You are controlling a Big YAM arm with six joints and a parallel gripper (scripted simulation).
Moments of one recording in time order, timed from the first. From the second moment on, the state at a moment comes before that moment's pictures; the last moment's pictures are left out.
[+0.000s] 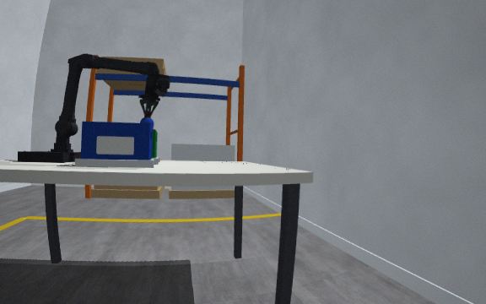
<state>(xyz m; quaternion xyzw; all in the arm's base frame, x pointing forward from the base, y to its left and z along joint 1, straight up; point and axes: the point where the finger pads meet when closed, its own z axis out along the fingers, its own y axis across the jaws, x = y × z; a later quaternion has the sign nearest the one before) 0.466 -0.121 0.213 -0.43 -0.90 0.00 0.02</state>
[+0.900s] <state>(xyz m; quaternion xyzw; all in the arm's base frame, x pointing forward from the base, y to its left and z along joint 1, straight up) 0.467 -0.122 0.194 -0.43 -0.90 0.00 0.01</state>
